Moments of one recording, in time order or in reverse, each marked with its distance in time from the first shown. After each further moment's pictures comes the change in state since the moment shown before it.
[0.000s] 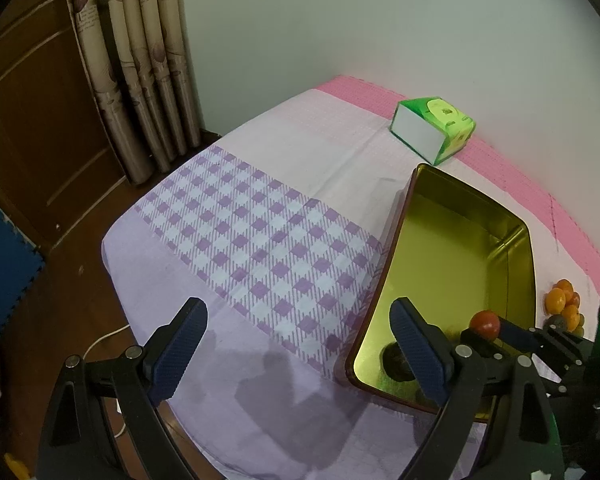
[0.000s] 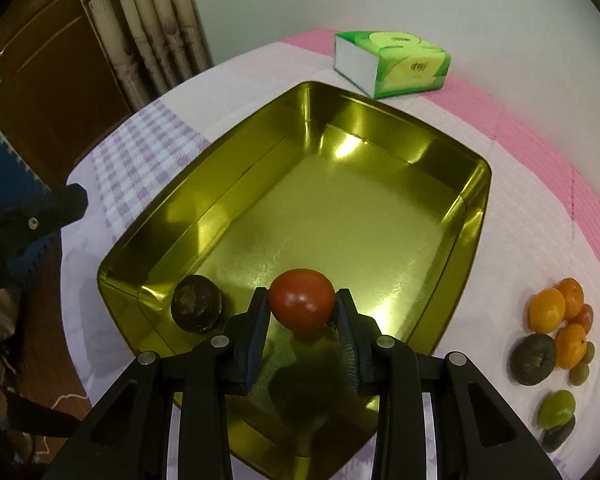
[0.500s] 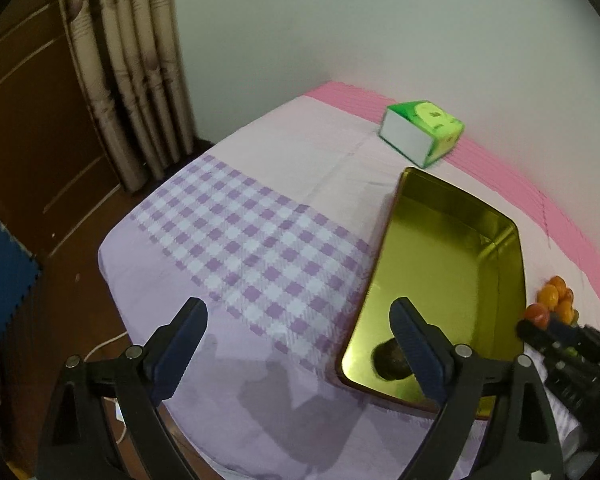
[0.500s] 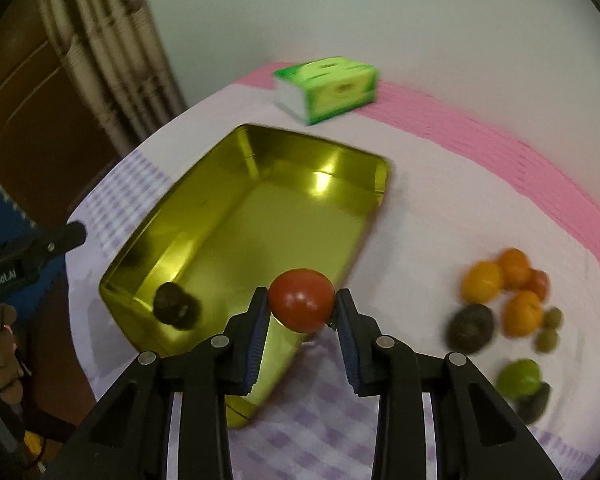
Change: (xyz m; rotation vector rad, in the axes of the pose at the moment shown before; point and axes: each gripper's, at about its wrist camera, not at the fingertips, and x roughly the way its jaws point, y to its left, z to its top) left arm -0.005 -0.001 0.001 0.004 -0.017 -0.017; right arm -0.050 -0.040 -0.013 0.110 -0.100 -0.007
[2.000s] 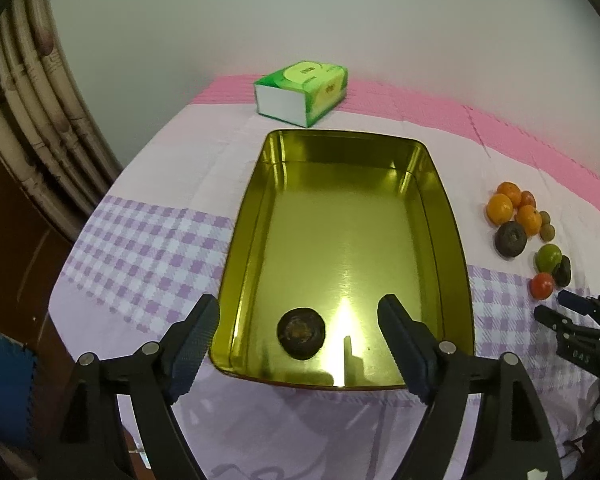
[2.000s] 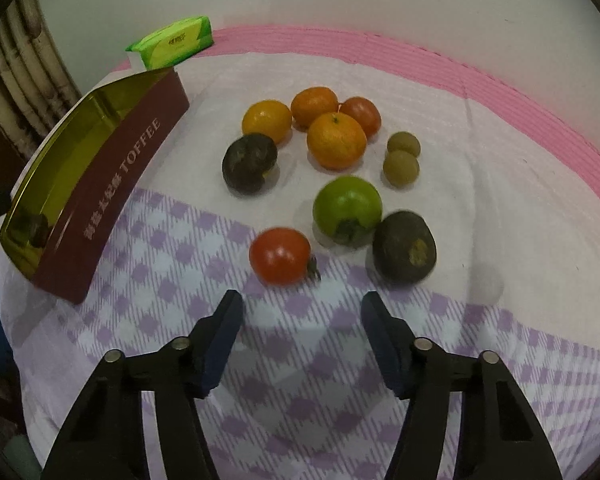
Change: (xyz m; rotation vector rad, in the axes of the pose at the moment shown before) left arm 0.003 -0.093 -0.027 0.347 0.015 -0.110; right arm -0.014 -0.127 -0.114 0.268 0.075 -0.222
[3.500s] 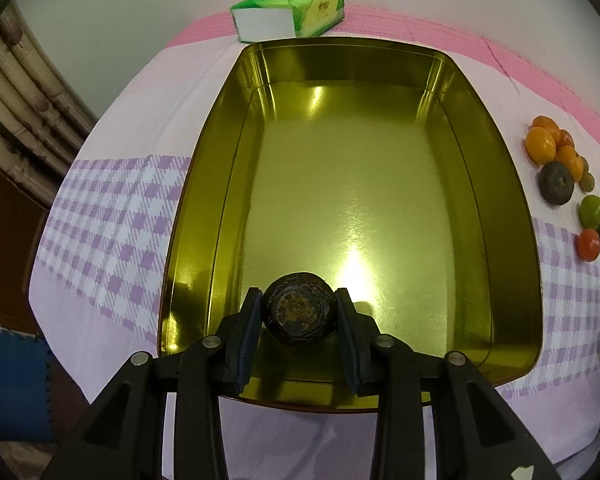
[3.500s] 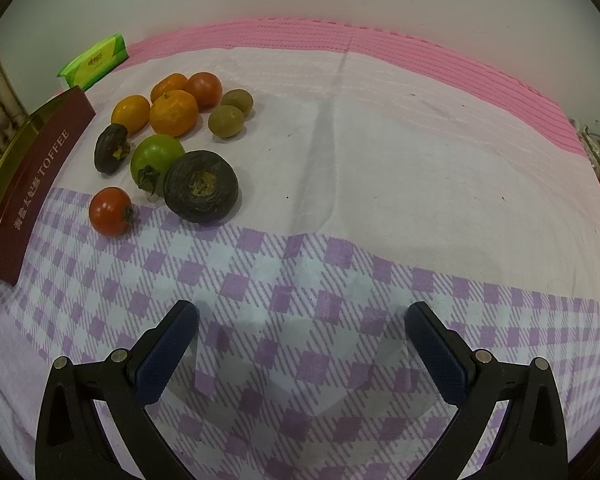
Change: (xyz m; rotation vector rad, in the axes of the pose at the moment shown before) left arm 0.060 -0.009 -0.010 0.067 0.221 0.025; right arm -0.013 -0.100 -0.045 0.133 0.007 -0.120
